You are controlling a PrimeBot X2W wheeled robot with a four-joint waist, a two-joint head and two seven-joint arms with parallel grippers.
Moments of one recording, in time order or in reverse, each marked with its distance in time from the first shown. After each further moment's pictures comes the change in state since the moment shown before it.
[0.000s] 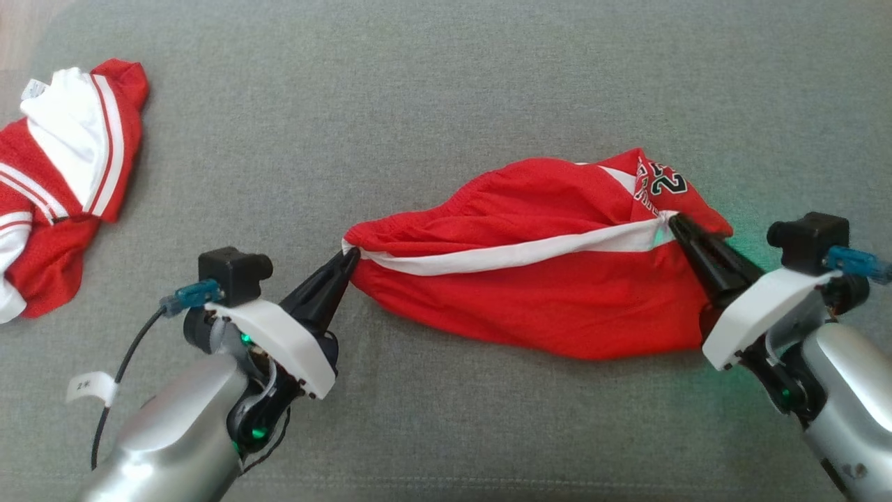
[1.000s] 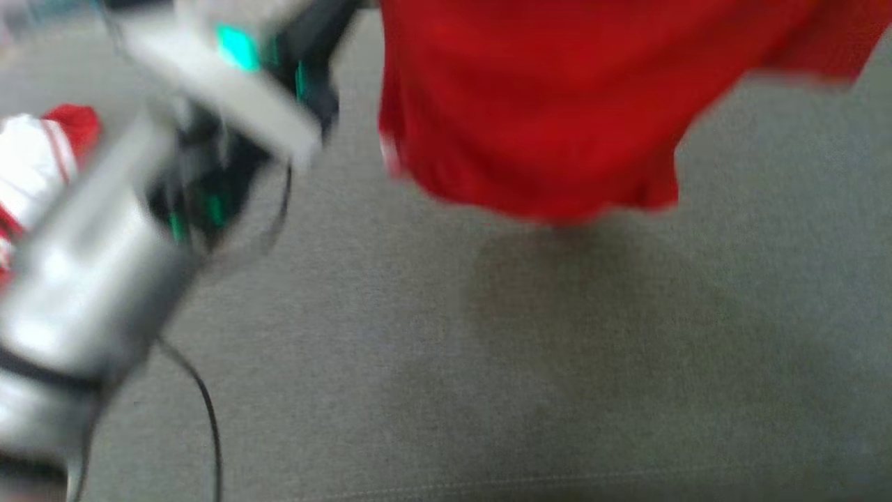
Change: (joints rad) left arm -0.383 0.021 0.156 -0.332 -0.333 0.000 0.229; right arm -0.288 -0.057 -0.360 -0.320 0.096 0.000 -0.142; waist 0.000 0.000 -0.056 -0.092
